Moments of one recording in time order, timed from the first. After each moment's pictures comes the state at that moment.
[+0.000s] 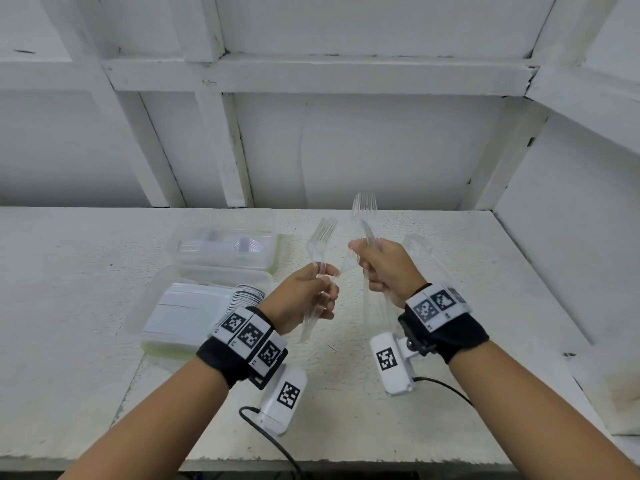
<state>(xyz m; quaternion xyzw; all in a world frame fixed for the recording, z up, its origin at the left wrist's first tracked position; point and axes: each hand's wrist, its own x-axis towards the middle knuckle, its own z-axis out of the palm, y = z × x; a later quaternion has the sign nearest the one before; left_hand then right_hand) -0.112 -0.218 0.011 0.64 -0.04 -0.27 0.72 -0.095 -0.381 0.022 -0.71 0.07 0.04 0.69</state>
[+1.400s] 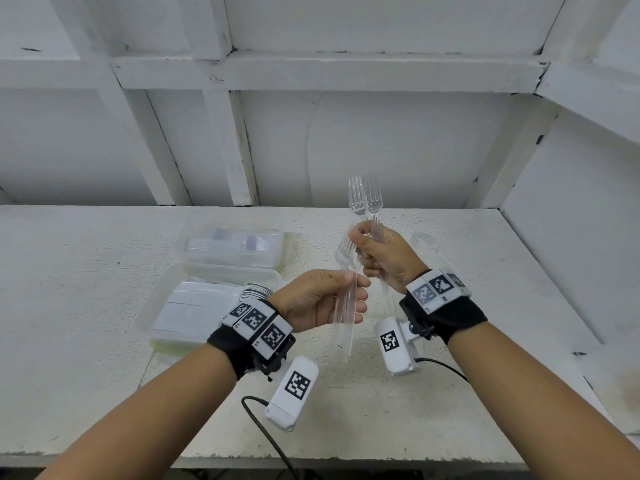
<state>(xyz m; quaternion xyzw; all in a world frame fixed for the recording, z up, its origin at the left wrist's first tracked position) -0.113 -0.216 0.021 0.50 -0.06 -0.41 0.76 -0.078 -0.374 0.021 -0.65 -0.01 0.09 0.75</state>
